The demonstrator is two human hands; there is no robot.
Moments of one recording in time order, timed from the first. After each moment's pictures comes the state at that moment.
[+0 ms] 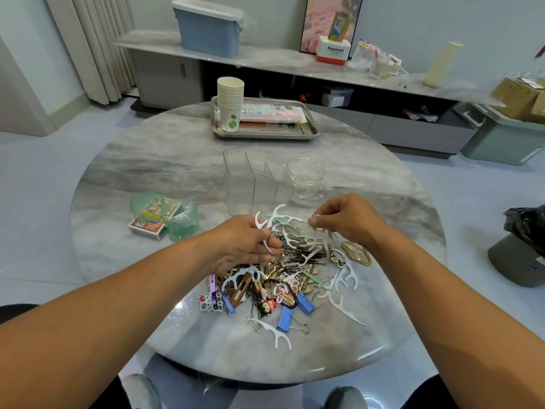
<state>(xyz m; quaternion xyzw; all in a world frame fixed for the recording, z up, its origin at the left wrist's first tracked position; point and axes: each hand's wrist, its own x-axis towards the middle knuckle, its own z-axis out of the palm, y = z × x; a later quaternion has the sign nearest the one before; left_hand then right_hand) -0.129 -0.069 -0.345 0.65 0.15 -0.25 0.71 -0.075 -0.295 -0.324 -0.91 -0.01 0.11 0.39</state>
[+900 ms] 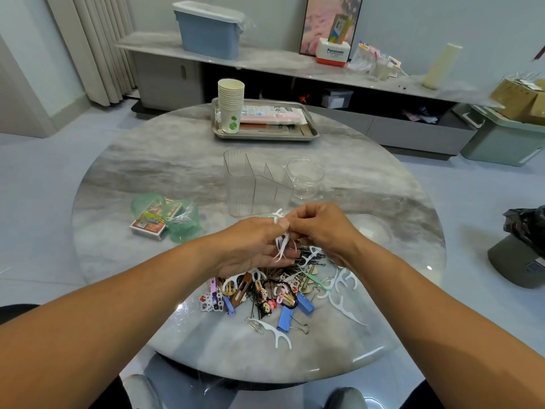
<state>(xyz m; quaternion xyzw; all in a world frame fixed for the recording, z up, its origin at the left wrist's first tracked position) -0.138 -0.078 -0.338 0.58 0.06 -0.31 0.75 -0.102 -0.251 -0.330 -0.77 0.00 0.17 0.62</state>
